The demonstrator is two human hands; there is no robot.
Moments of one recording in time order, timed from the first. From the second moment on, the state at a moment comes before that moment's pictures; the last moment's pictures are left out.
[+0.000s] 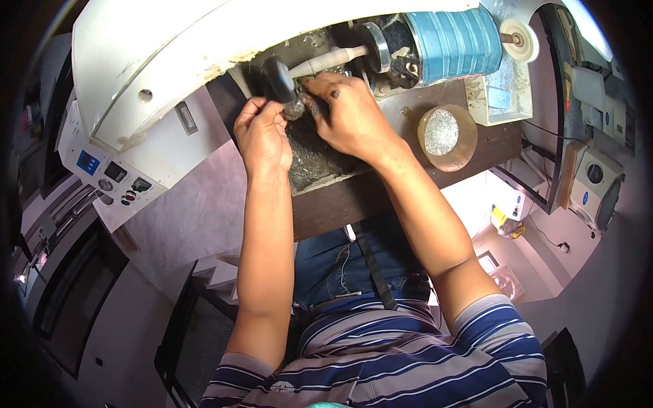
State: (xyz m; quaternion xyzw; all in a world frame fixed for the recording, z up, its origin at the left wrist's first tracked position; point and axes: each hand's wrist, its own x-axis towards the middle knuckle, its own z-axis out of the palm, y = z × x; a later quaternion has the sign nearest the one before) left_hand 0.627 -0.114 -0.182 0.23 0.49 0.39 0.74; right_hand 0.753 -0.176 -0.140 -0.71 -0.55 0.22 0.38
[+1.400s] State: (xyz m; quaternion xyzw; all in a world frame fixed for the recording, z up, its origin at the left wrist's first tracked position) left_hand 0.627 -0.123 -0.190 0.23 0.45 0.45 0.74; right_hand 0.750 -0.183 -0.148 -0.71 -0.54 0.21 0.39
